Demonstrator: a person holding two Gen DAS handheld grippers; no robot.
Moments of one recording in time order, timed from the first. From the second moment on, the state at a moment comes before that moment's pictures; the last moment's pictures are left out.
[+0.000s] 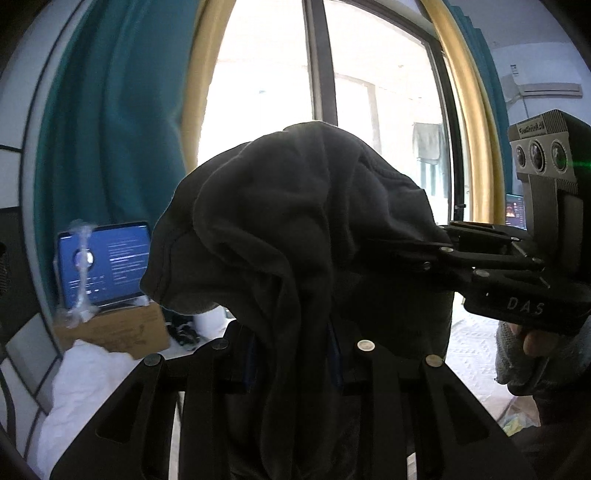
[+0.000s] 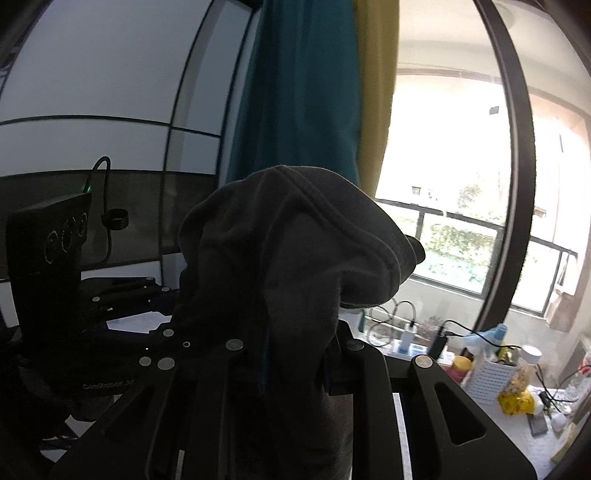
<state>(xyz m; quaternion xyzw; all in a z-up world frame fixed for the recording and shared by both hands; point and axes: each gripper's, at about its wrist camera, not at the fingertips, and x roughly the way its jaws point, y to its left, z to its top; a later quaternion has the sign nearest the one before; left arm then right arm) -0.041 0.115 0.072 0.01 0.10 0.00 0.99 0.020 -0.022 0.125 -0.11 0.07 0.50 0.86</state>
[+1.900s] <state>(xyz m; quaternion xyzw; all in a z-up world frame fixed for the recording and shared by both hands) 0.067 0.206 -0.034 -0.04 0.30 0.04 0.95 0.152 0.100 -0.001 -0.10 0.26 0.52 0.81</state>
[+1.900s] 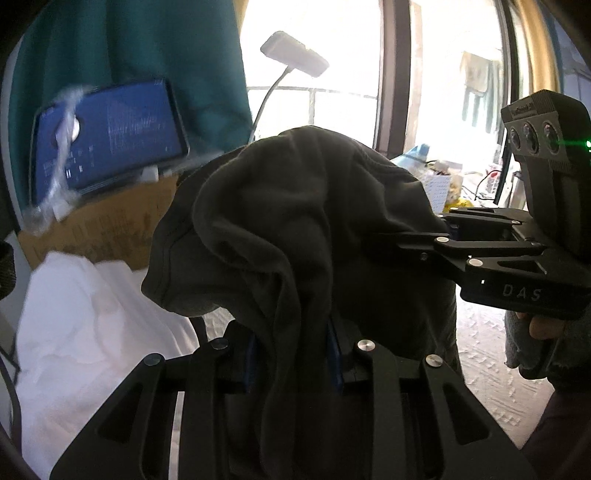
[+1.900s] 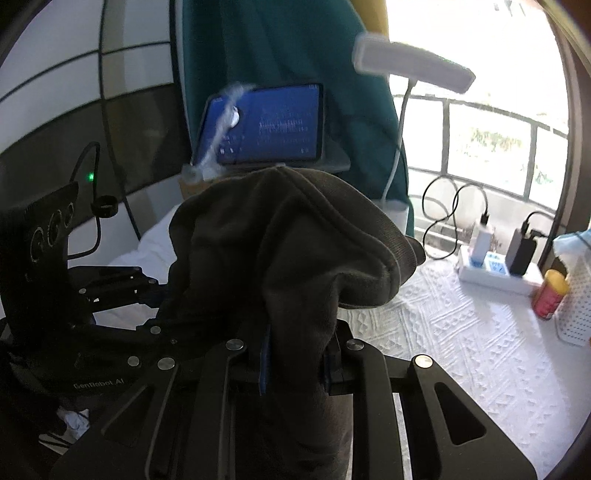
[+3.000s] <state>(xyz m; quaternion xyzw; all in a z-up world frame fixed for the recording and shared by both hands) 0.145 0.276 -0.092 -0.14 0.42 0.05 0.90 0.262 0.133 -0.101 -0.07 0.43 0.47 0.77</state>
